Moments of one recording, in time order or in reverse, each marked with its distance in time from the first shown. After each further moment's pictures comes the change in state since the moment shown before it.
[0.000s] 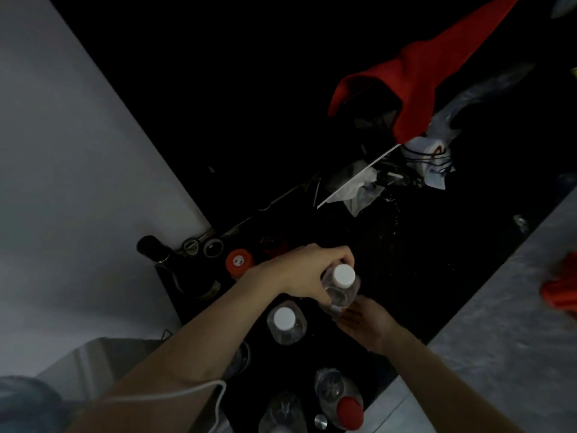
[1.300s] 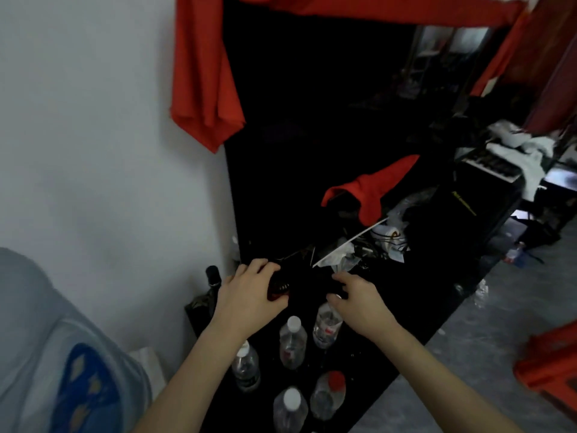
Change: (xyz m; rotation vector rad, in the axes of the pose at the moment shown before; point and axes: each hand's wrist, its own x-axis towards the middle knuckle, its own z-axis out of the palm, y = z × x) left_hand -0.215 0.098 -0.003 0.429 0.767 -0.326; right_hand -0.264 -0.013 0.077 -1.311 0.226 -1.072
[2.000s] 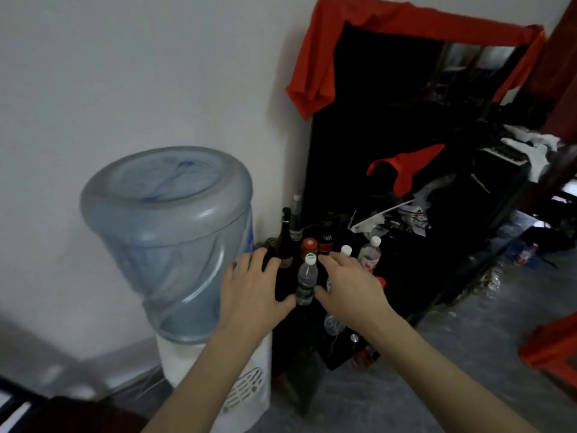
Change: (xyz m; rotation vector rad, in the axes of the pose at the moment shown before) left_hand -0.300 -0.064 -0.060 0.158 0.199 -0.123; right_hand -0.254 -0.161 0.108 -0.562 0.099 -0.316
